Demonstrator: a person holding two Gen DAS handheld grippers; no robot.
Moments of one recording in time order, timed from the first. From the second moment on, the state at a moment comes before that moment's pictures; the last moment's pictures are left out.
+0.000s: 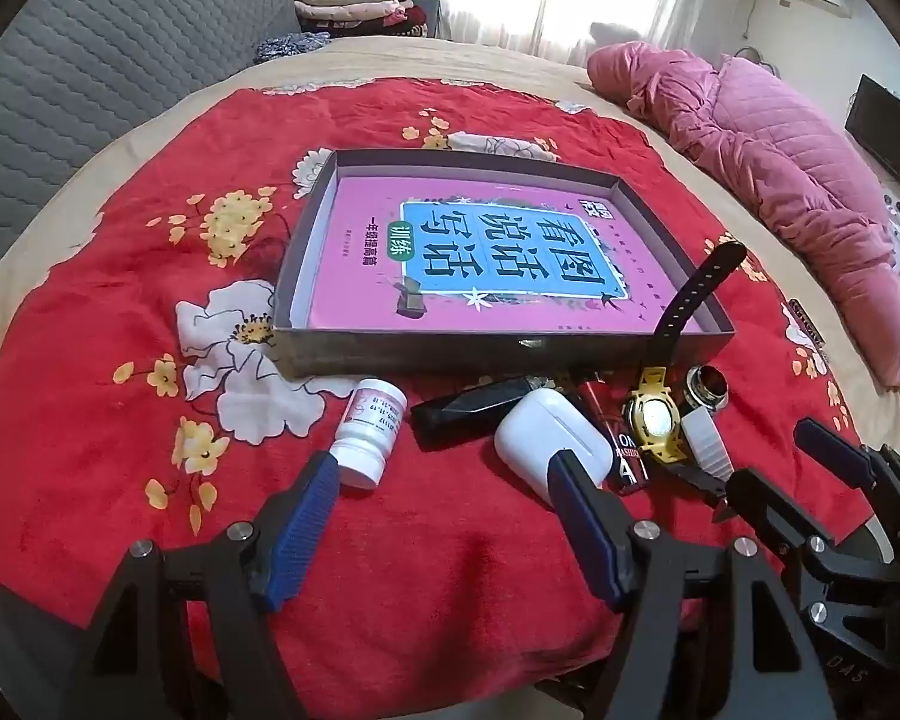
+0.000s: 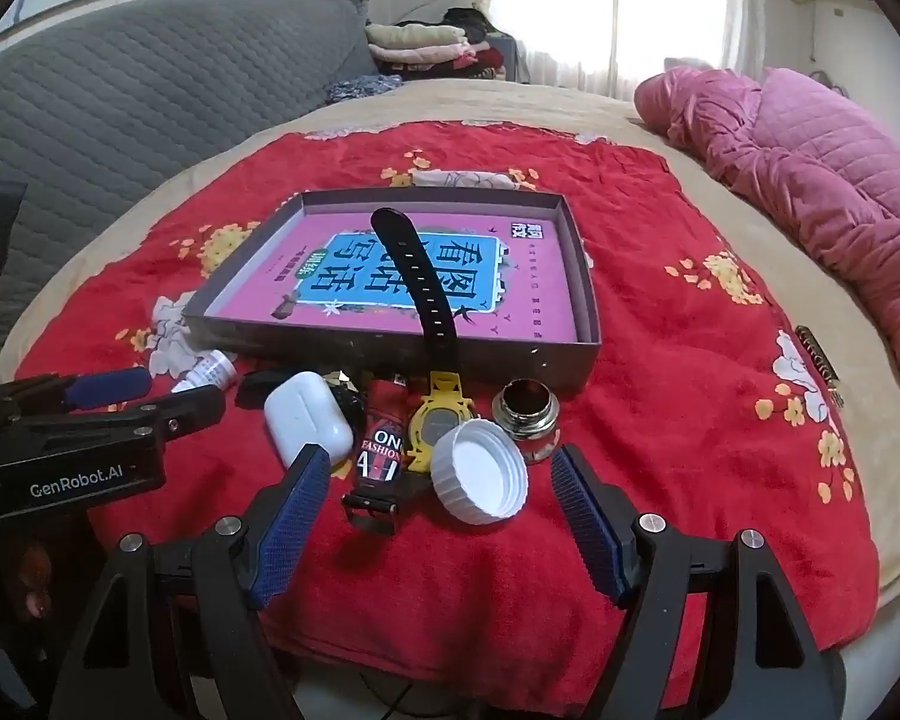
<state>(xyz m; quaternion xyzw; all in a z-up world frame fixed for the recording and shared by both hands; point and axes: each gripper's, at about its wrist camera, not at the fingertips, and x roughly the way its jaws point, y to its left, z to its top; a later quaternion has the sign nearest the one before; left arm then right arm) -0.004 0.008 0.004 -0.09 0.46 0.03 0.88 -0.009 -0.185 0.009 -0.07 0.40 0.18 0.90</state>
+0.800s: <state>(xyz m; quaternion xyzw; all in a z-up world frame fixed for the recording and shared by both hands) -0.003 0.006 0.004 -0.08 0.46 0.03 0.88 -0.013 -0.186 0.013 -0.07 0.40 0.18 0.90</state>
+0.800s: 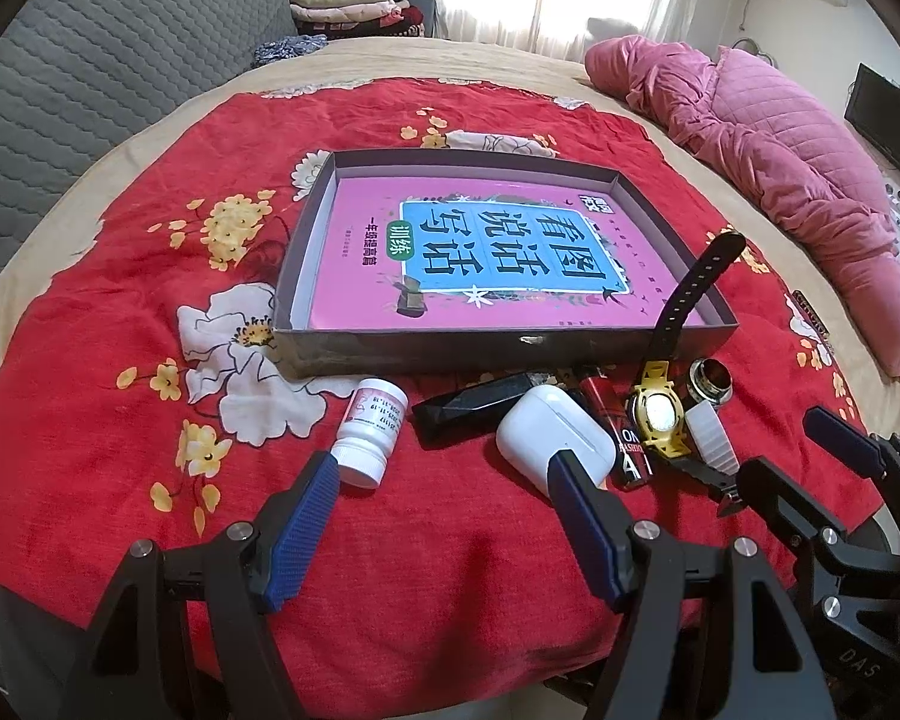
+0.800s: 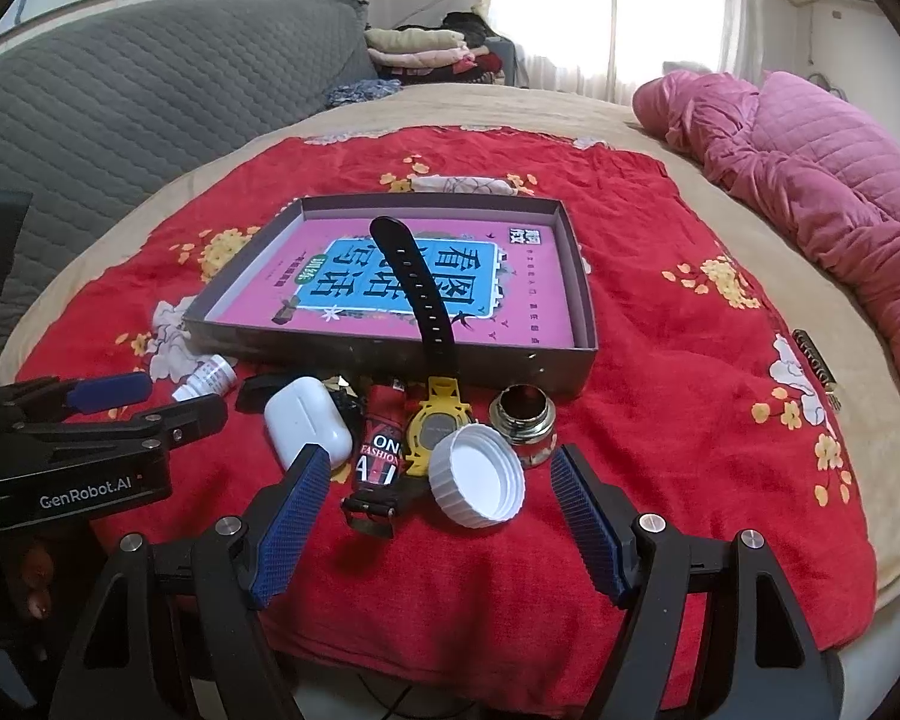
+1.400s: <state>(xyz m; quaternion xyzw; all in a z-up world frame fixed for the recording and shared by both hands) -0.003 0.005 0.002 -0.07 0.47 0.03 0.88 -0.013 -0.185 0.013 -0.07 0.40 0.18 0.90</state>
